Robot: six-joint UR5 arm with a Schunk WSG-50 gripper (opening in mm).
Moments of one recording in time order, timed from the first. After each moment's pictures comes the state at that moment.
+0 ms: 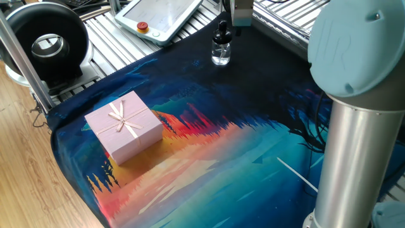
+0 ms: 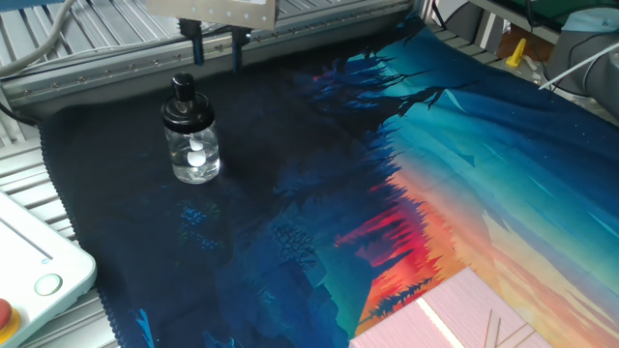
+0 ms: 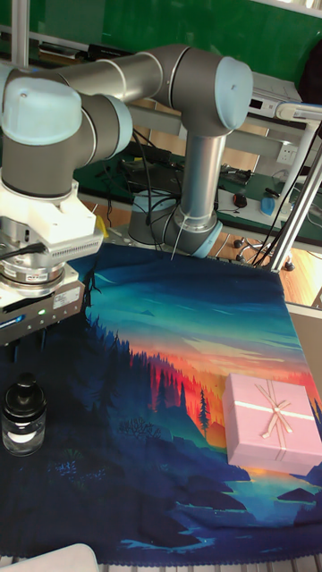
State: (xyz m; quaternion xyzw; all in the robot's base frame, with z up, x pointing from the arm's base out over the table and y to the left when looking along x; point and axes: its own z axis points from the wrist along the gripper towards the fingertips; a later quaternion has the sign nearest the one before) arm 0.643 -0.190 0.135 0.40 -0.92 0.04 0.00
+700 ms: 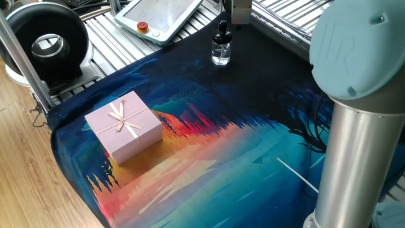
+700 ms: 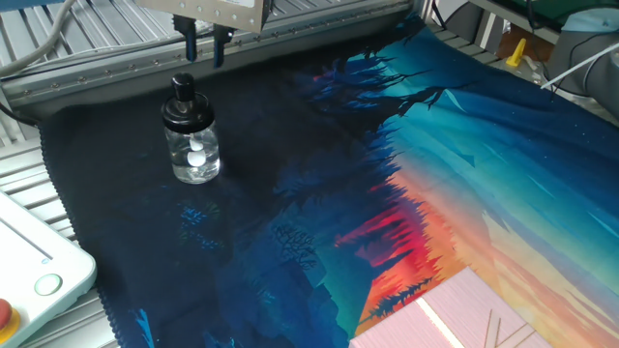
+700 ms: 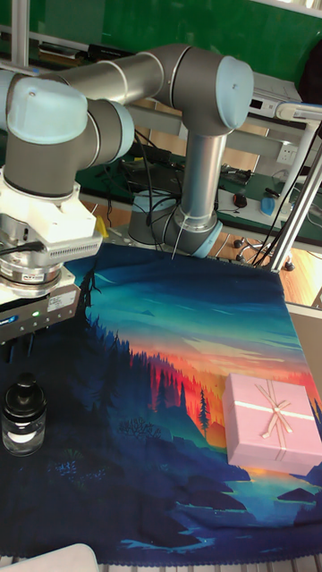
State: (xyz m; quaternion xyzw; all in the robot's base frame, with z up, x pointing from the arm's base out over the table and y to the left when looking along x) arm 0.652 -0.194 0.142 0.40 -0.92 0.04 0.00
